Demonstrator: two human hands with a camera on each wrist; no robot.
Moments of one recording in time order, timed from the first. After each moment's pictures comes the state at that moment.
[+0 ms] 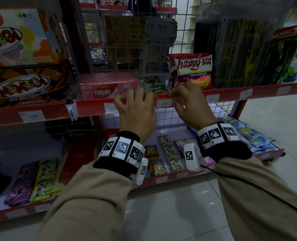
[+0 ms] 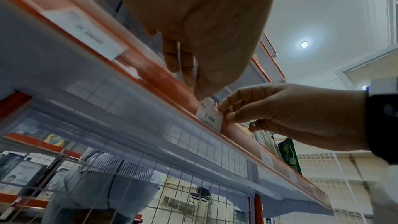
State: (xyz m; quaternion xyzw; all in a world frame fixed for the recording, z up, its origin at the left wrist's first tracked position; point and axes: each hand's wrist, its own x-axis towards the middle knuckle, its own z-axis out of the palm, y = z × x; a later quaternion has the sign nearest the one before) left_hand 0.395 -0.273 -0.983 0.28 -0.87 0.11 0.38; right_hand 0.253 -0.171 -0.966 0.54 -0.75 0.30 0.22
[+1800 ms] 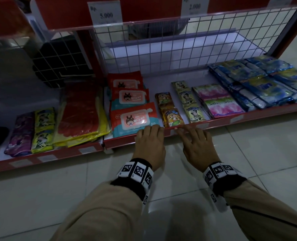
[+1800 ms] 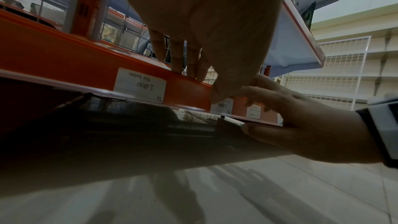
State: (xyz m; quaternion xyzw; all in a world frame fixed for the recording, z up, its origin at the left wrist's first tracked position) left_hand 0.439 -0.247 -1.230 0.25 -0.97 0.00 0.05; right_hand 0.299 -0.118 -1.275 0.55 -0.82 0.04 0.14
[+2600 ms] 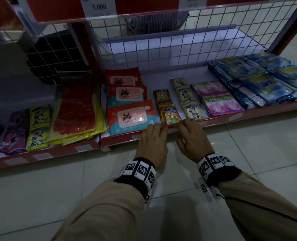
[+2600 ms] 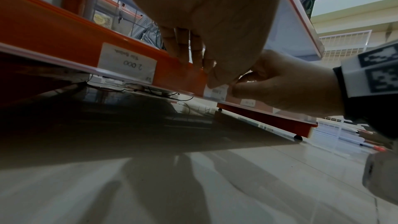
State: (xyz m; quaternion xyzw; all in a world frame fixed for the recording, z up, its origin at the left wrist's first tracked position) left_hand 0.429 -0.237 -1.239 0.24 -0.97 -0.06 0.07; right_hand 0.293 -0.138 -1.264 0.58 -0.78 0.21 0.12
